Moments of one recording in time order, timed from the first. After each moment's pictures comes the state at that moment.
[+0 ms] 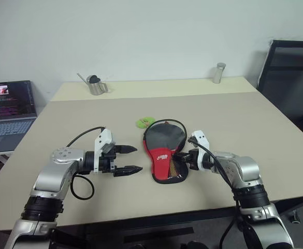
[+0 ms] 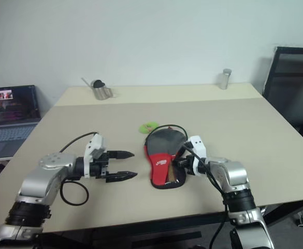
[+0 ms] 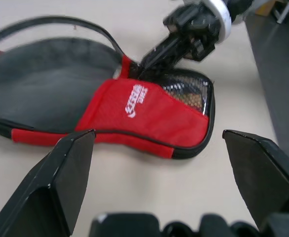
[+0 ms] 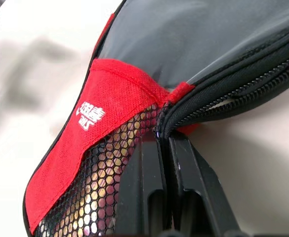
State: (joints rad) left arm -0.45 0.71 0.02 0.06 -0.37 0.43 -1.30; right arm -0.62 -0.21 0.02 0.03 0.33 1.09 0.58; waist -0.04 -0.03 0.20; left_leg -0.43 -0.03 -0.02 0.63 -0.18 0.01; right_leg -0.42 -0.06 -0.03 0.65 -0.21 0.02
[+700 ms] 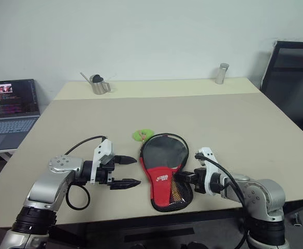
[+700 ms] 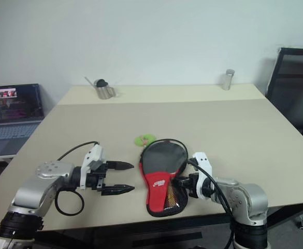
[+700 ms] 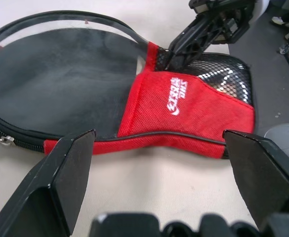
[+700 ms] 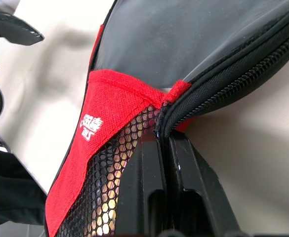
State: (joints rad) left arm -0.36 0.75 0.01 -0.03 -0.39 0.43 -1.32; right arm -0.38 -0.10 -0.13 -0.46 0.49 1.51 0.39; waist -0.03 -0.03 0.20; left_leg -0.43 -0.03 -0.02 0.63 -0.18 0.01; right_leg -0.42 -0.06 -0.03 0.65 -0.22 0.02
